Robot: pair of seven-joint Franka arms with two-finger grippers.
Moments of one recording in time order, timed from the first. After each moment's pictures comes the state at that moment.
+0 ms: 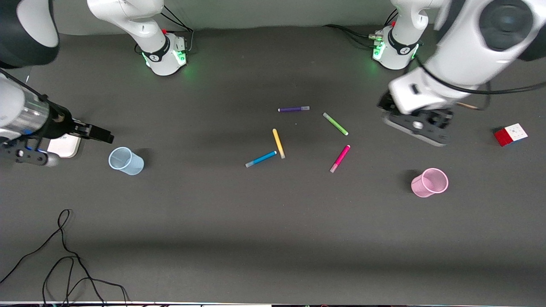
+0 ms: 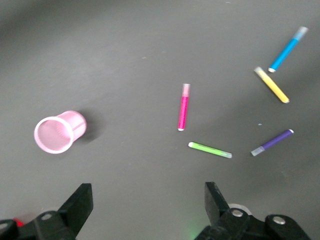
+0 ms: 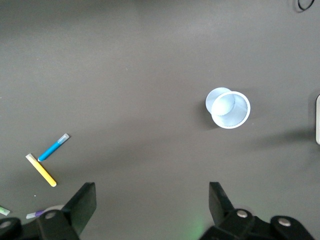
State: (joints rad) left arm -0.06 0.09 -0.37 -1.58 0.02 1.59 0.11; right arm 0.10 0.16 -0.01 -1.47 0.07 1.48 0.38
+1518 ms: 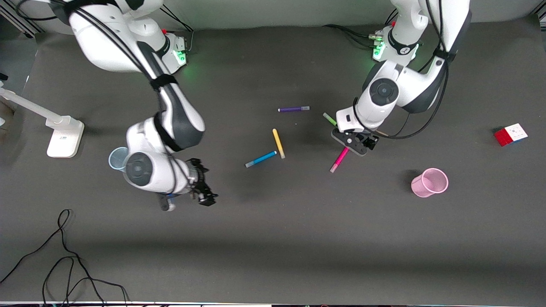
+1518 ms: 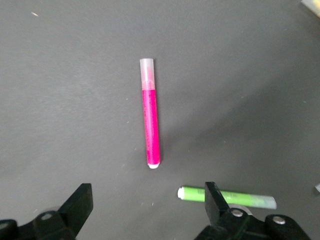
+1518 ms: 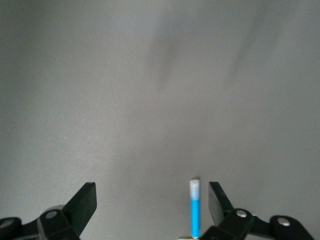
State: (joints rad) left arm -0.07 0.22 -0.43 -2.29 0.08 2.45 0.11; right arm 0.40 0.64 0.00 -1.44 0.22 2.00 1.56
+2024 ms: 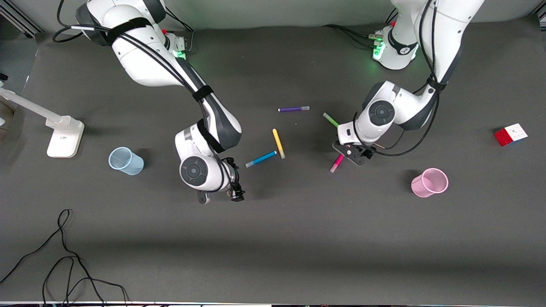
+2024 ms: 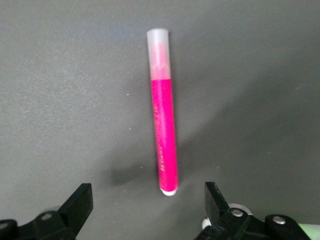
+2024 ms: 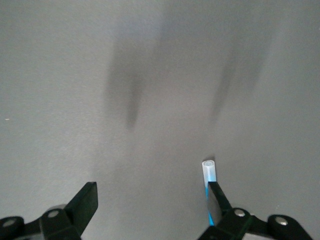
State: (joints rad) left arm -0.06 0.40 -0.38 -2.28 0.17 2.57 0.11; right arm 0.50 0.79 0.00 -1.38 0.22 2.05 1.73
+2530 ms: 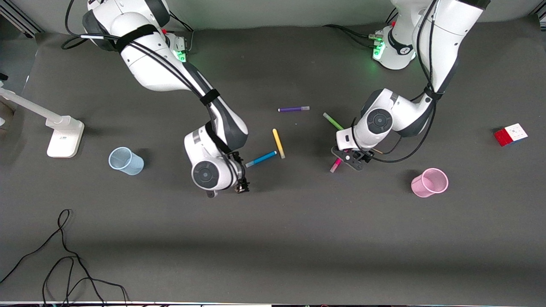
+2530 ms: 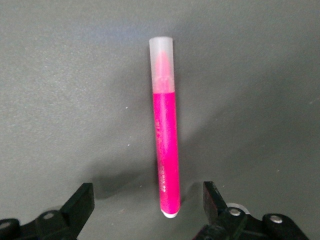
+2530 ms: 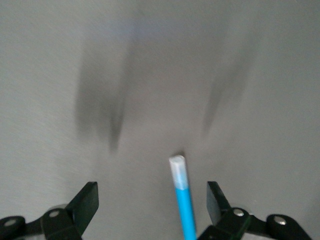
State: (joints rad) left arm -0.08 0.45 -0.37 -2.23 0.18 2.57 0.08; right arm 0.51 0.82 0.03 -1.39 0.25 1.98 1.76
